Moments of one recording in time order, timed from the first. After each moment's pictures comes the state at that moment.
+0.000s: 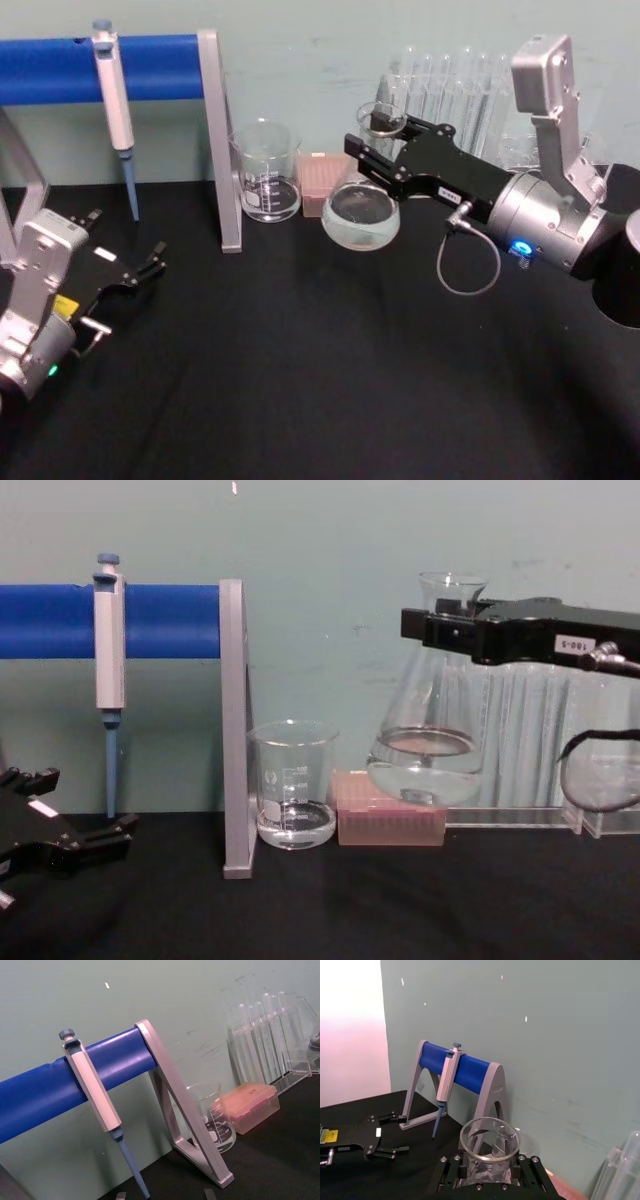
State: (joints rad) left arm -0.20 0.60 0.45 -1.41 -0.25 -0.12 0.03; right arm 0.42 0.44 -0.42 -1.54 0.47 0.10 0.47
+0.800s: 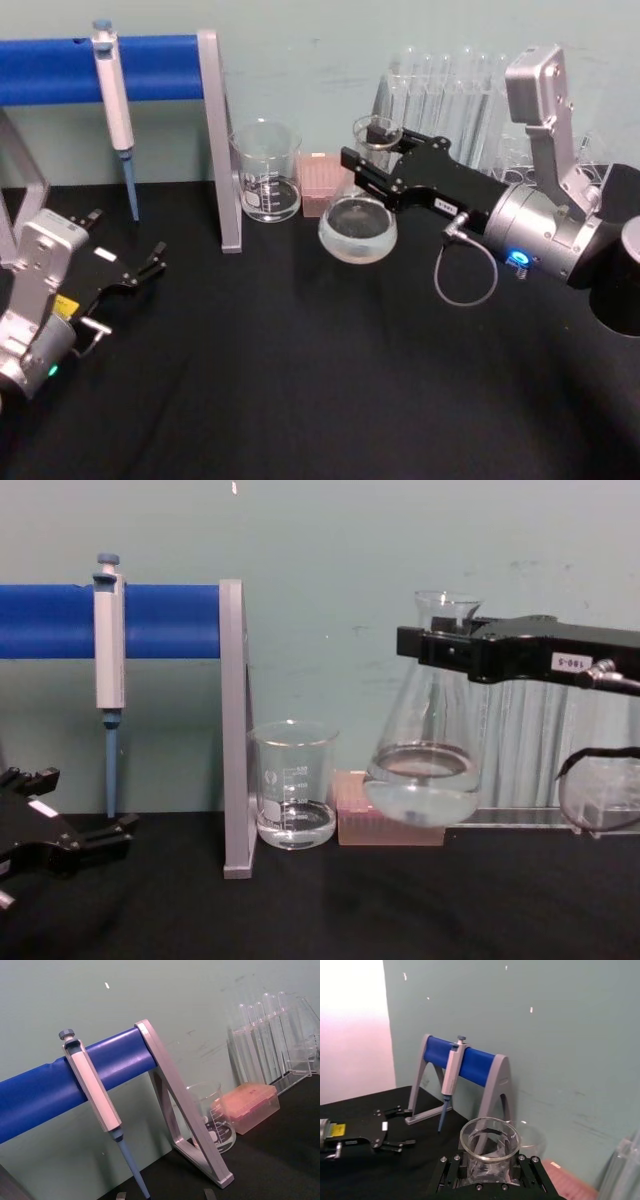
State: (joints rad) left arm -0.20 0.60 0.45 -1.41 -0.25 -0.12 0.03; right arm 0.41 0.44 -0.43 -1.54 0.48 0.11 0.47
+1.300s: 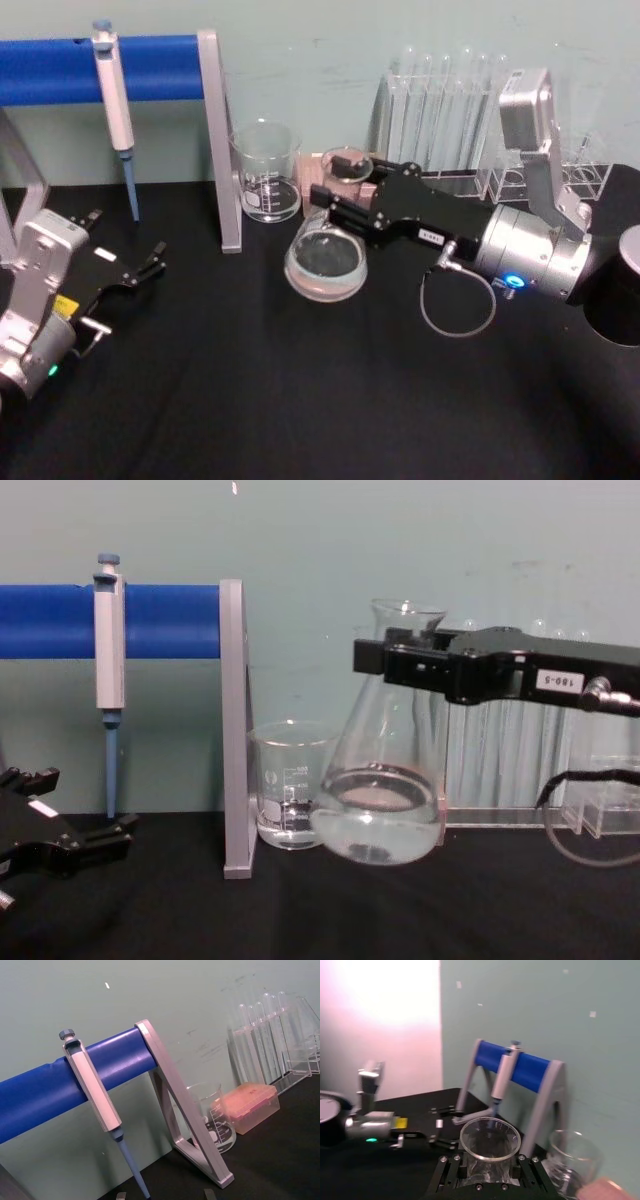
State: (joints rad) left arm -0.20 0.60 0.45 -1.41 -0.25 -0.12 0.03; right arm 0.42 0.48 -0.49 -1.54 0.56 0.07 0.63
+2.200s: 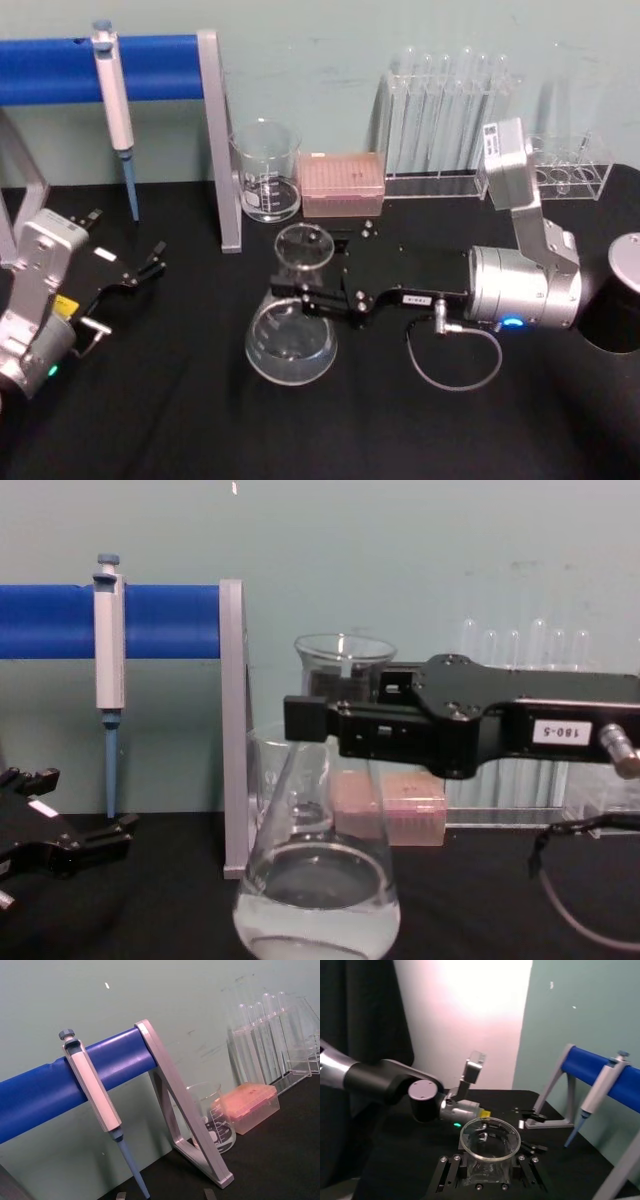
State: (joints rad) left arm -0.20 0.60 0.45 -1.41 -0.25 -0.12 0.03; right arm 0.46 0.56 -0.63 -1.56 0.62 -0.02 0.88
